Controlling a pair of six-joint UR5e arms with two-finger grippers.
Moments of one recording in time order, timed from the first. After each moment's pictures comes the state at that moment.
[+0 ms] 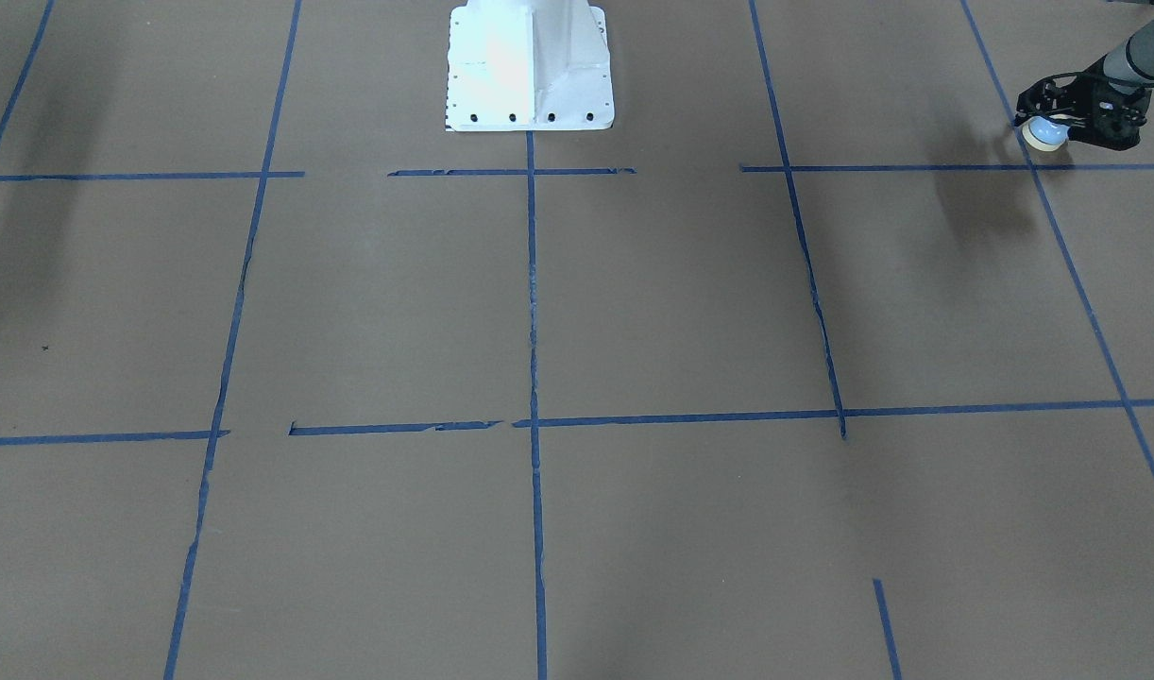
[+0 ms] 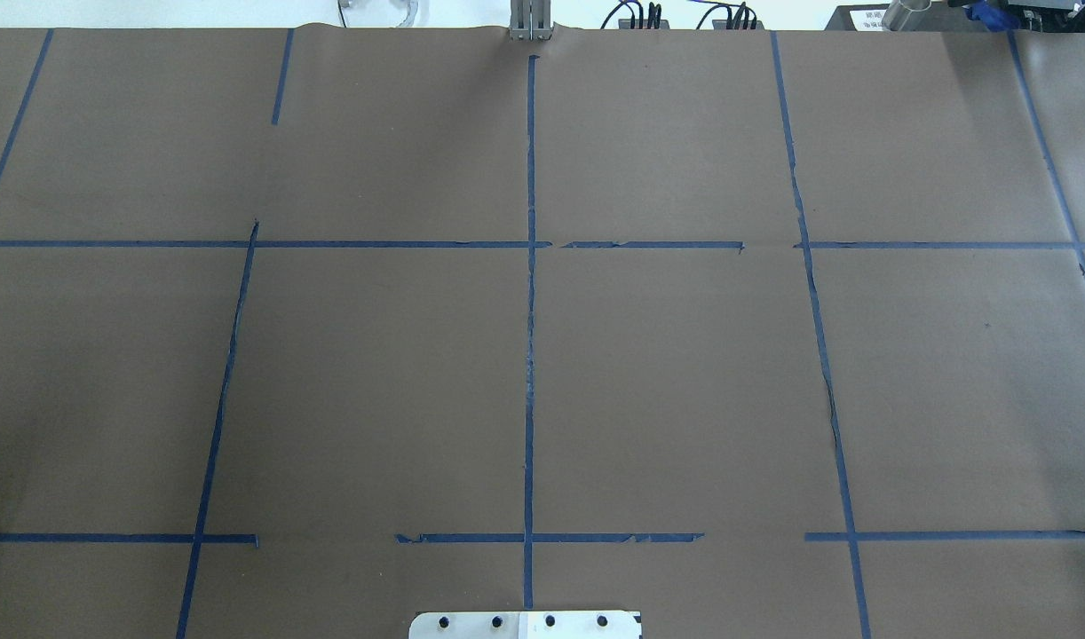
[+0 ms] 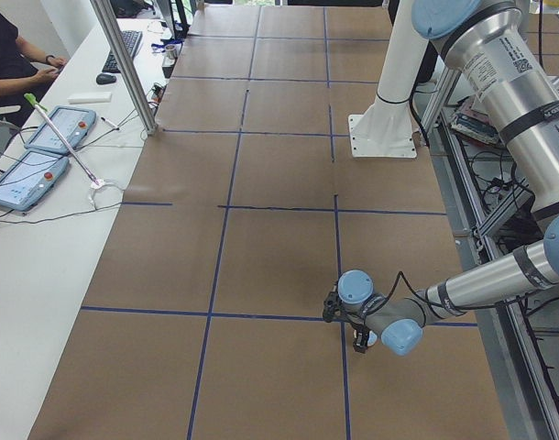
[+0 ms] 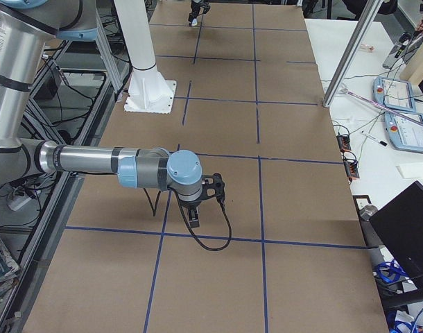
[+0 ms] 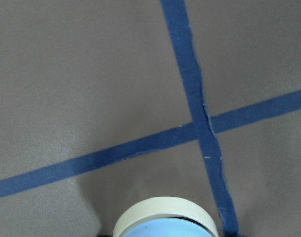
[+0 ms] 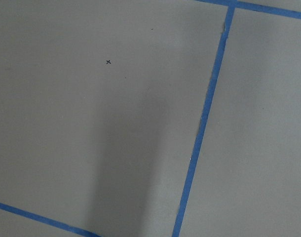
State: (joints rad) left arm -0.74 -1.00 -1.49 -2.65 -2.26 -0.54; right arm 1.56 -1.97 1.96 -1.54 2.44 -0.21
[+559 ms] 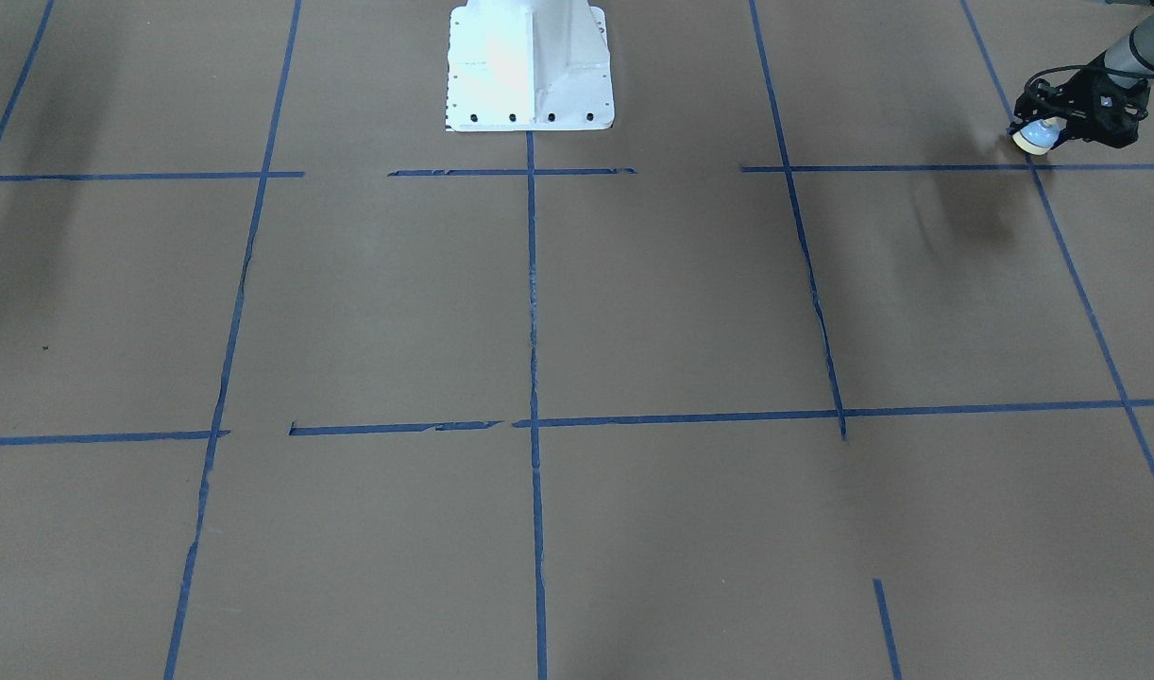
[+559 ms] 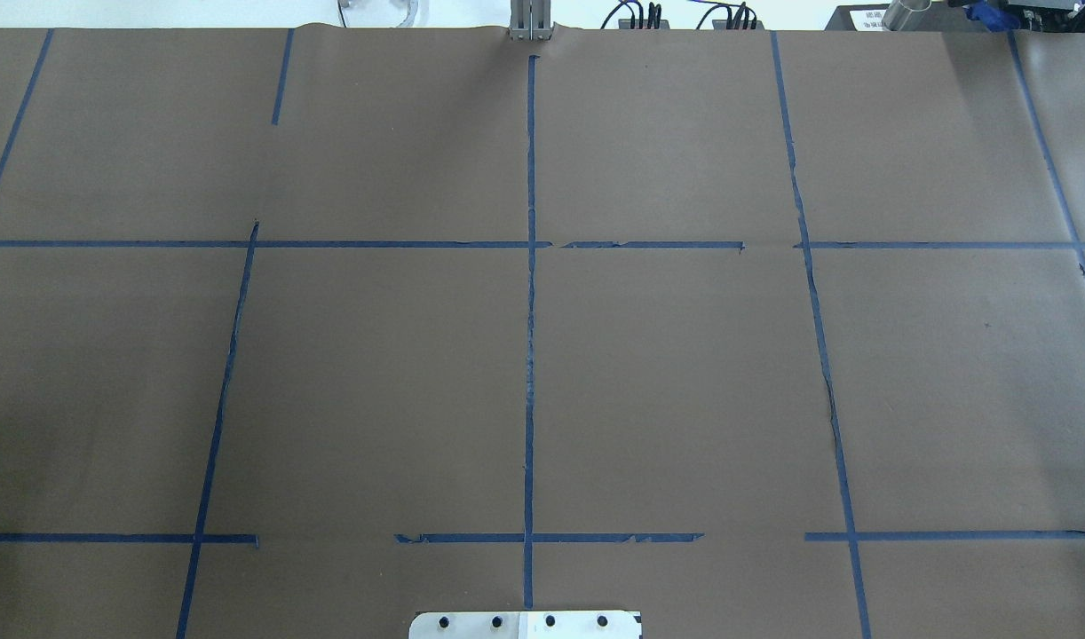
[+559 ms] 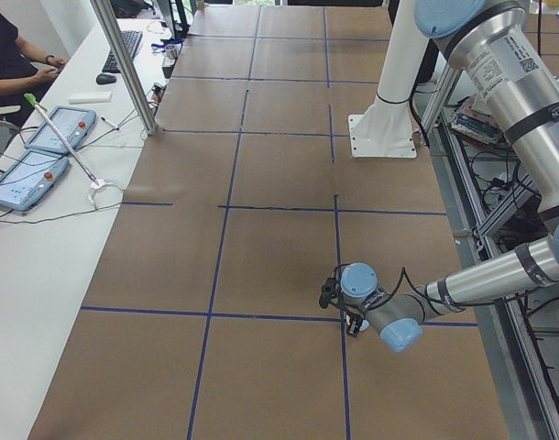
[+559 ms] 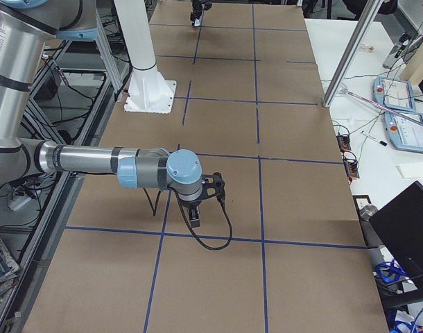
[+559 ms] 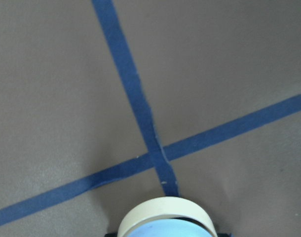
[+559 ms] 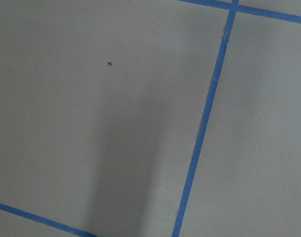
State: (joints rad) left arm -0.79 -0.99 -1.57 -2.76 -2.26 -0.56; right arm 1.56 -1.97 1.96 -1.53 2.44 -0.21
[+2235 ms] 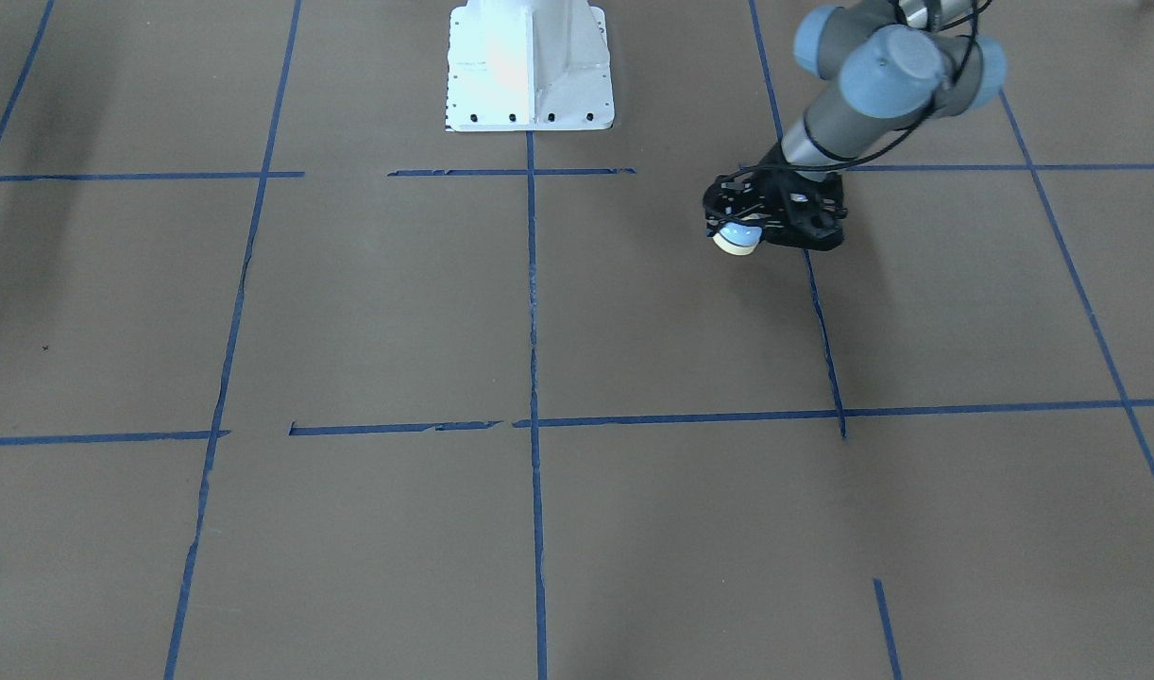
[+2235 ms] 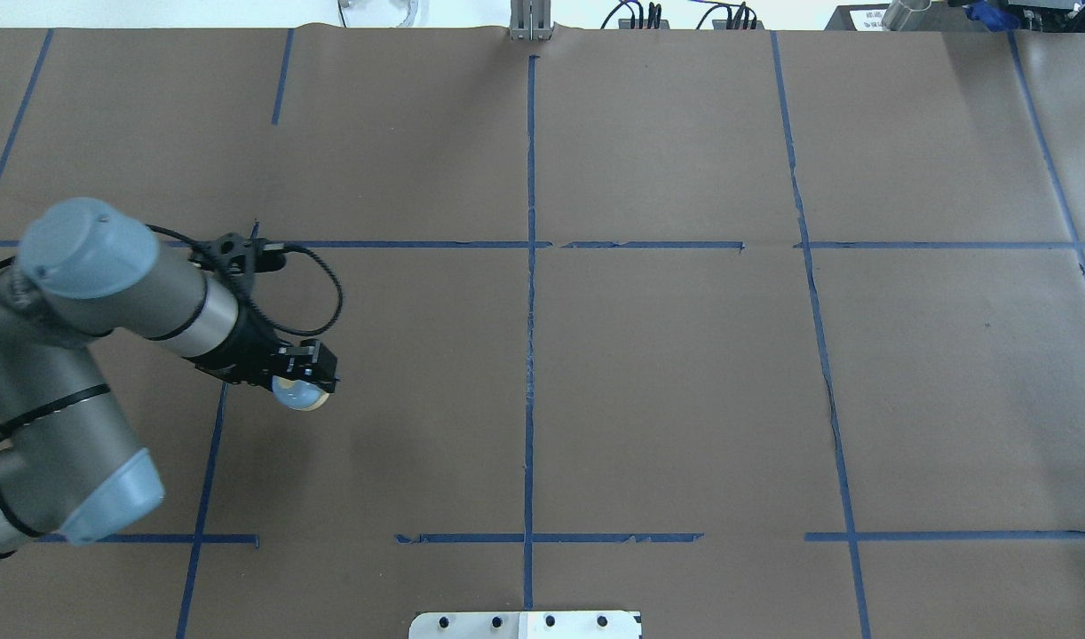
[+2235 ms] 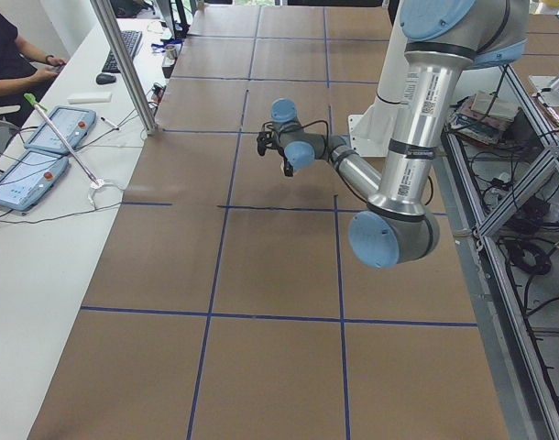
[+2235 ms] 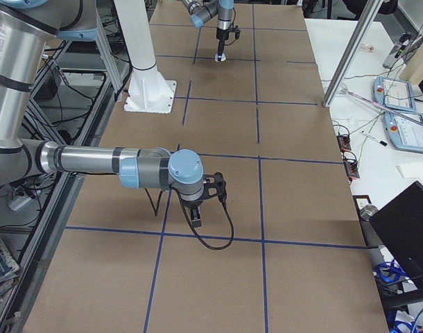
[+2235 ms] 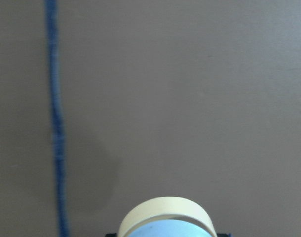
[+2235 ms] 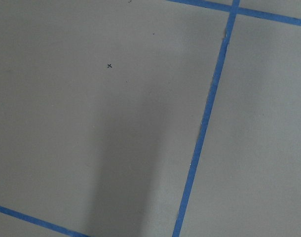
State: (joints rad) left arm -0.61 -1.91 -1.87 -1.76 -2.14 -1.17; right arm 1.56 -1.96 1.96 -1.53 2.44 -0.20
